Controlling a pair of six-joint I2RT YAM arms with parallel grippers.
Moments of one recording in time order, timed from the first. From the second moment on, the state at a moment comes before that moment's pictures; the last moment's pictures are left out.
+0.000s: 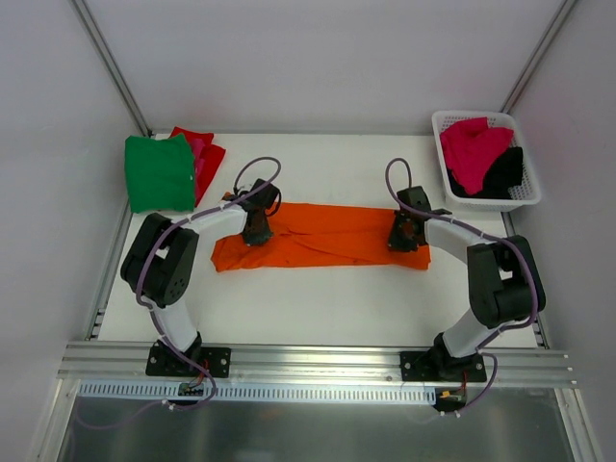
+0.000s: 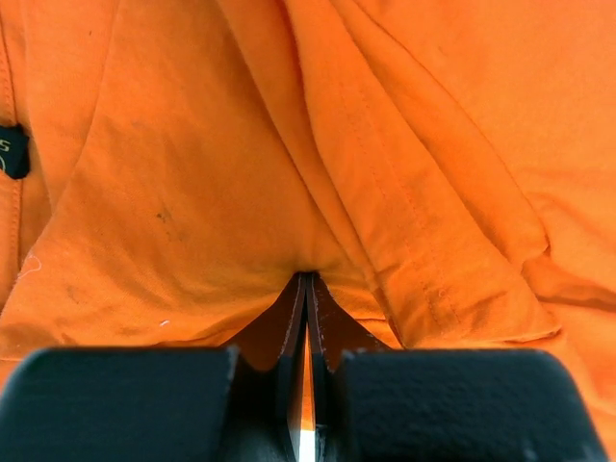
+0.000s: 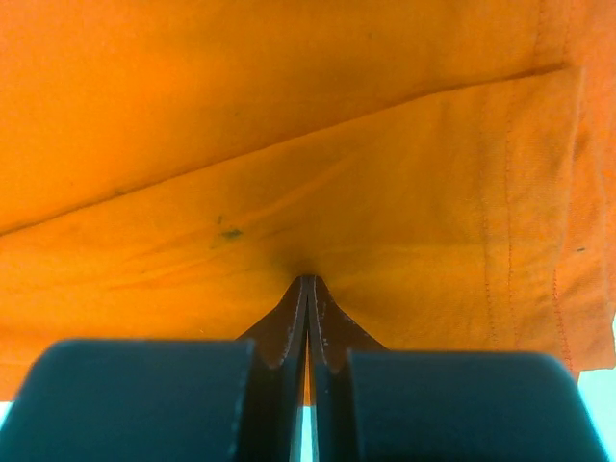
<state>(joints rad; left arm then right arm) -0.49 1.76 1.07 -0.52 -0.28 -0.75 0.28 1.62 0.90 -0.39 0.05 0.52</state>
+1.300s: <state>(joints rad) -0.38 2.59 2.23 -0.68 0.63 -0.54 1.37 1.53 0.79 -0.38 0.13 0.89</state>
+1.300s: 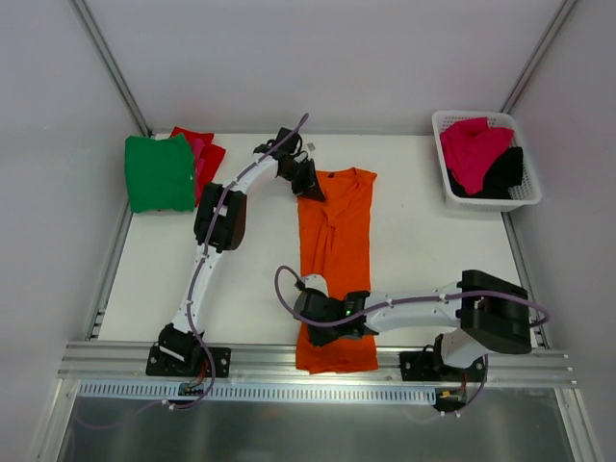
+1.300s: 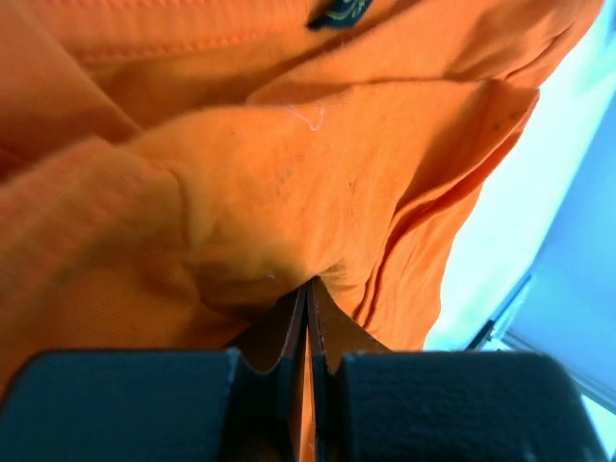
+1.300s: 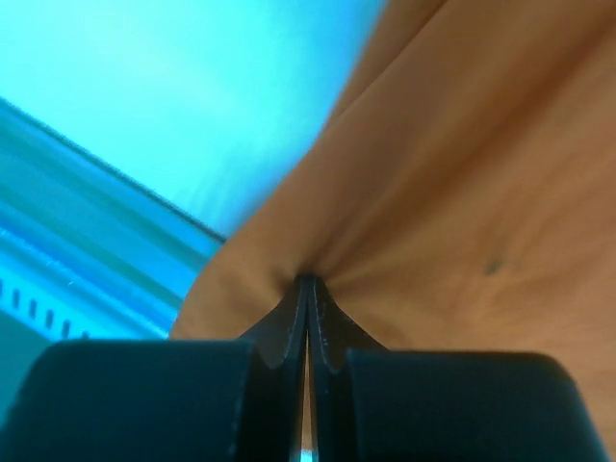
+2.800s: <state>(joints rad) -0.63 1.21 0.84 -0.52 0.01 -0.67 1.48 1.17 0.72 -0.62 0.48 0.92</state>
